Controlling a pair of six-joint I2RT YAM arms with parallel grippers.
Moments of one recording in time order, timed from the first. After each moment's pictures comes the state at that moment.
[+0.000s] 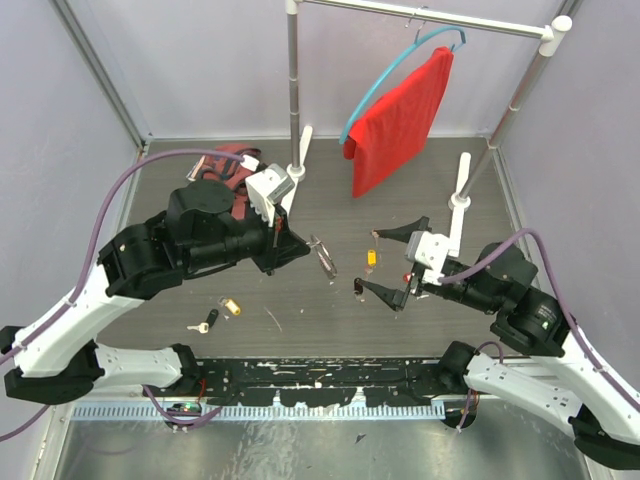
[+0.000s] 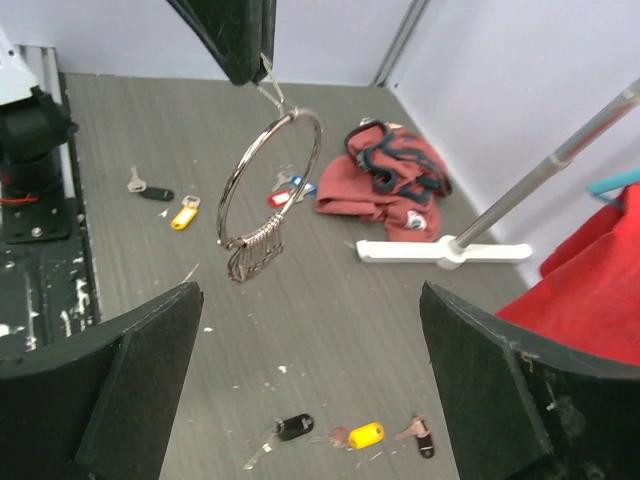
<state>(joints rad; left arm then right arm) -1.09 1.15 1.64 -0.86 0.01 -0.30 0.87 0.63 1.07 -0.47 -0.25 -0.36</state>
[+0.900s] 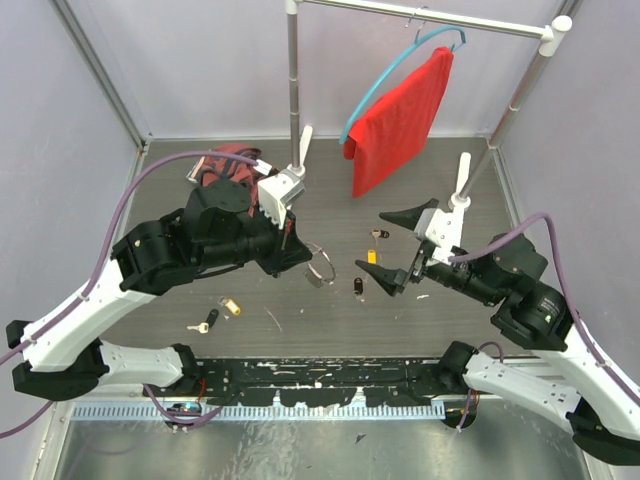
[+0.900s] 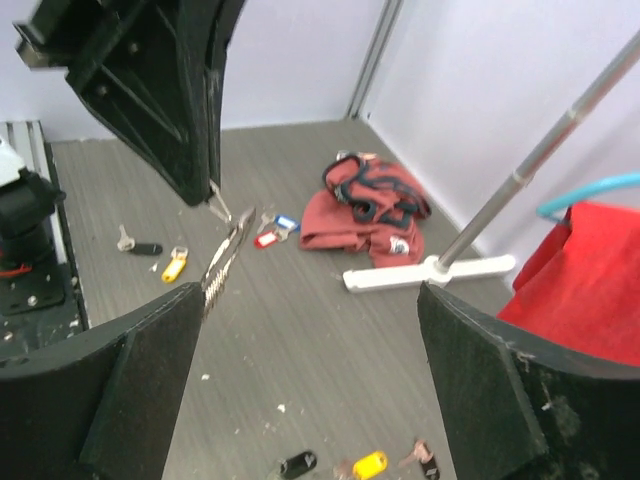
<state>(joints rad) -1.09 1.19 1.64 -0.91 0.00 -0.33 0.87 0.68 1.12 -0.43 -0.19 -0.24</state>
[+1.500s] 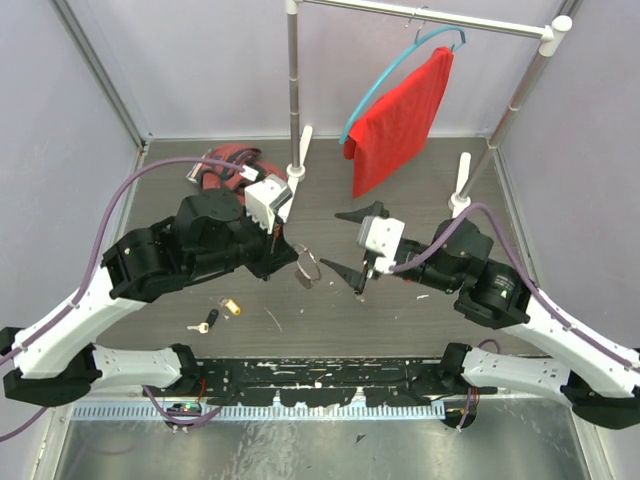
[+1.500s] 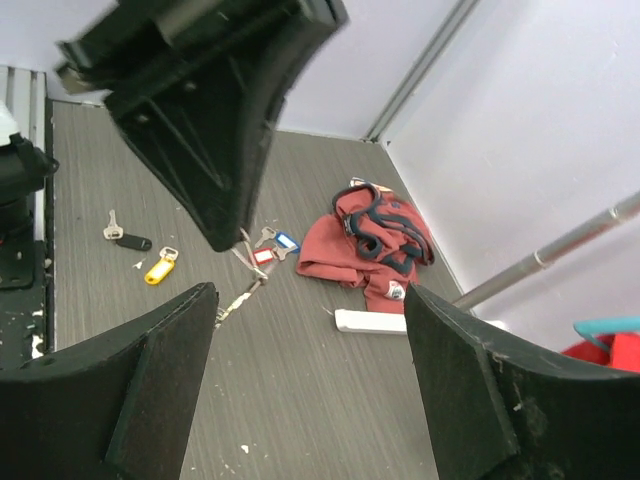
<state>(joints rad) -1.09 1.14 1.59 -0.94 -0.07 -0.32 1.01 0.86 1.17 -0.30 -0.17 -0.42</state>
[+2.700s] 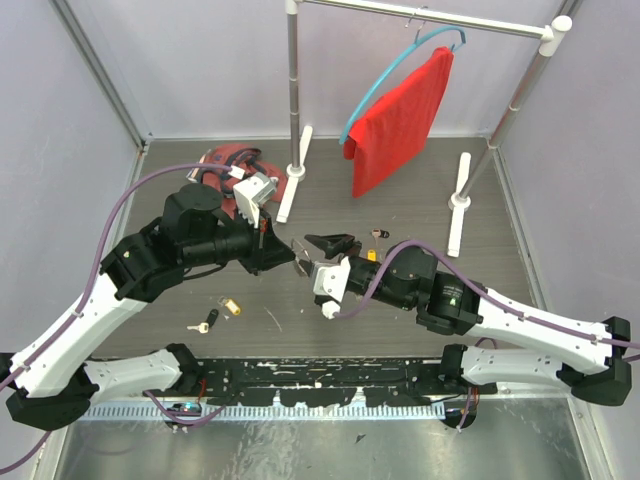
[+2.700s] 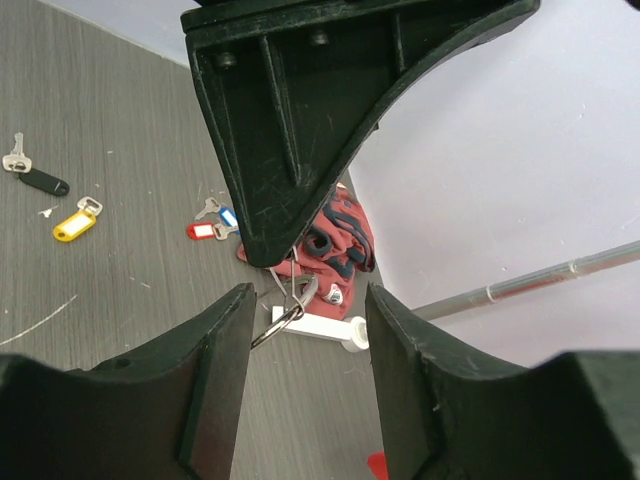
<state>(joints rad) -0.87 1.03 1.38 -0.78 0.22 -0.33 1.21 0.95 0.99 -0.07 0.05 -0.76</state>
